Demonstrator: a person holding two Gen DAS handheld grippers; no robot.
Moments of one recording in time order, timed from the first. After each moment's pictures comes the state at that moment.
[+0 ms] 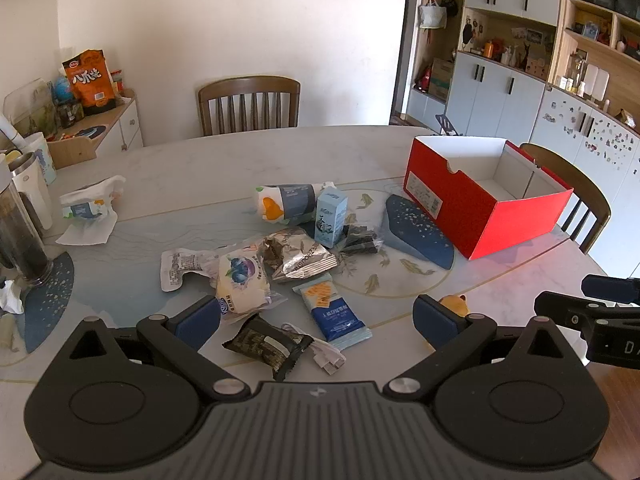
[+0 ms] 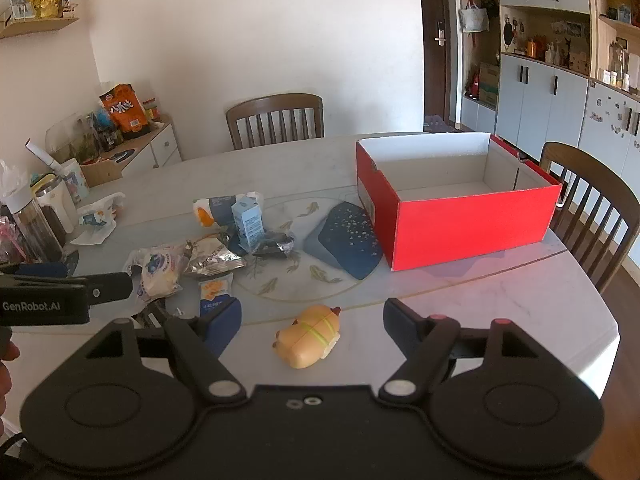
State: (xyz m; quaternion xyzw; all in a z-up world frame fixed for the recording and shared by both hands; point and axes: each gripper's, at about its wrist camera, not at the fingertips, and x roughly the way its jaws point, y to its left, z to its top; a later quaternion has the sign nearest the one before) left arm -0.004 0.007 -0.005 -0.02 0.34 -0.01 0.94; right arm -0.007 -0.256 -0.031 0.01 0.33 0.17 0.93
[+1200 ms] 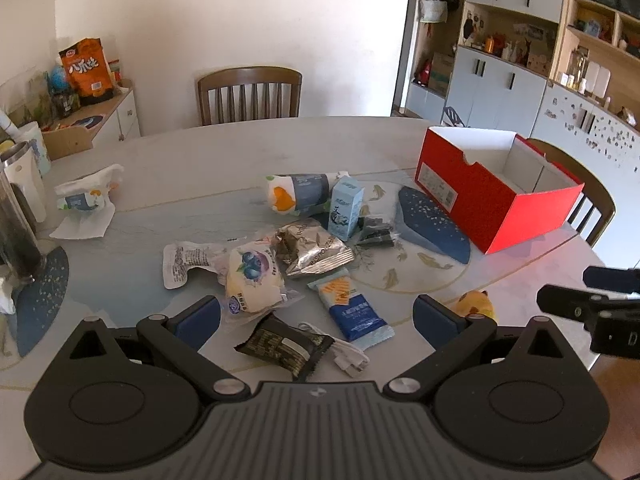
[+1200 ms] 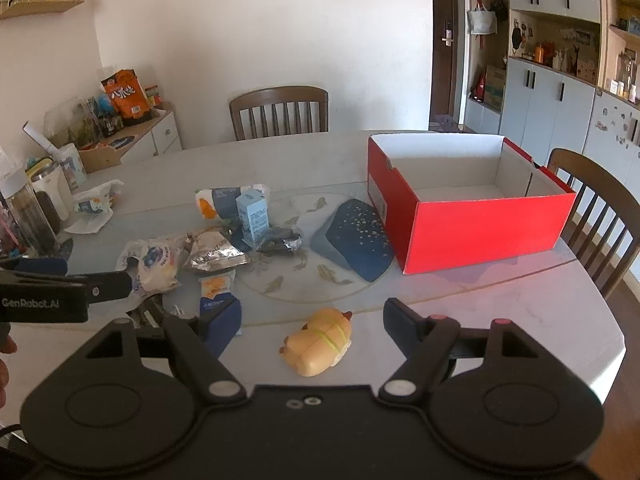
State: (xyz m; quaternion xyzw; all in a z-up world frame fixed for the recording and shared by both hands) left arm 0.013 0.033 -0.023 -0.02 0.35 -0.02 0.94; right arm 0.005 -0.231 -0.039 -0.02 0.34 0.18 0.92
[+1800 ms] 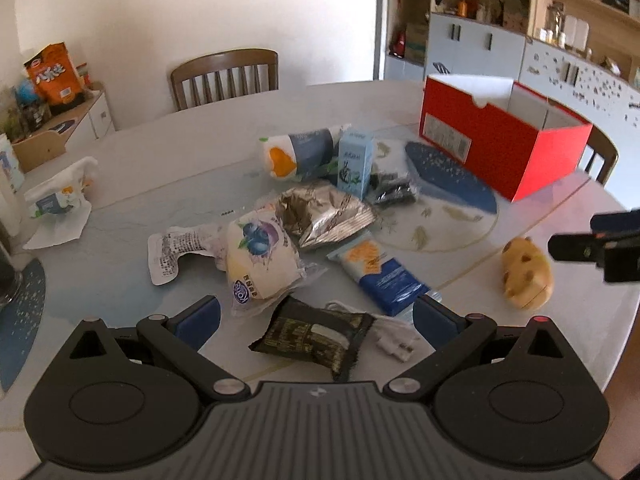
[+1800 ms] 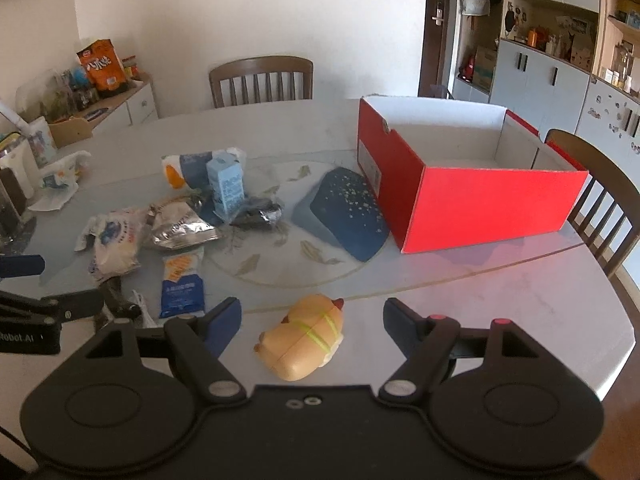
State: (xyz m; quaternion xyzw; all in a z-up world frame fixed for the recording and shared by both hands) left arm 0.042 0.052 -0.083 0.04 0.37 -0.06 0.93; right arm 0.039 -0.213 -0.081 -0.04 0.37 0.15 0.91
